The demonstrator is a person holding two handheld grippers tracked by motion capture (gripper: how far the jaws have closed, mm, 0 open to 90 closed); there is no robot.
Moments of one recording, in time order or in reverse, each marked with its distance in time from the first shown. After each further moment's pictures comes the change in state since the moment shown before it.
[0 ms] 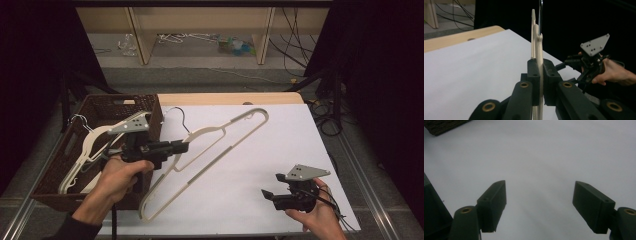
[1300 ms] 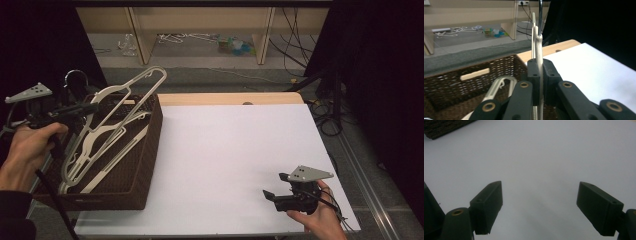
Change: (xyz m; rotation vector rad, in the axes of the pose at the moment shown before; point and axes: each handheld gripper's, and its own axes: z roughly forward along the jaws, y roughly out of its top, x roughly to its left) left arm 0.134 0.024 -0.147 -0.079 0.452 0.047; right arm -0.002 -0.005 -0.002 -0.027 -0.018 0.017
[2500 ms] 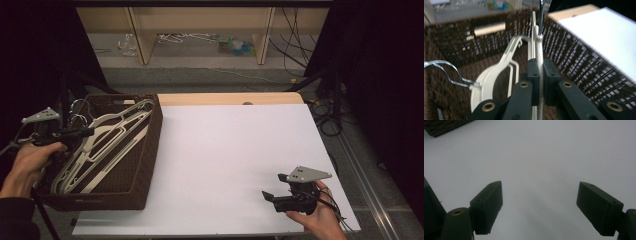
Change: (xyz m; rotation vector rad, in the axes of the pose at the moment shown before) left arm 0.050 -0.072 0.014 0.217 0.031 0.005; right arm 0.001 -0.001 0.002 0.007 0.009 -0.010
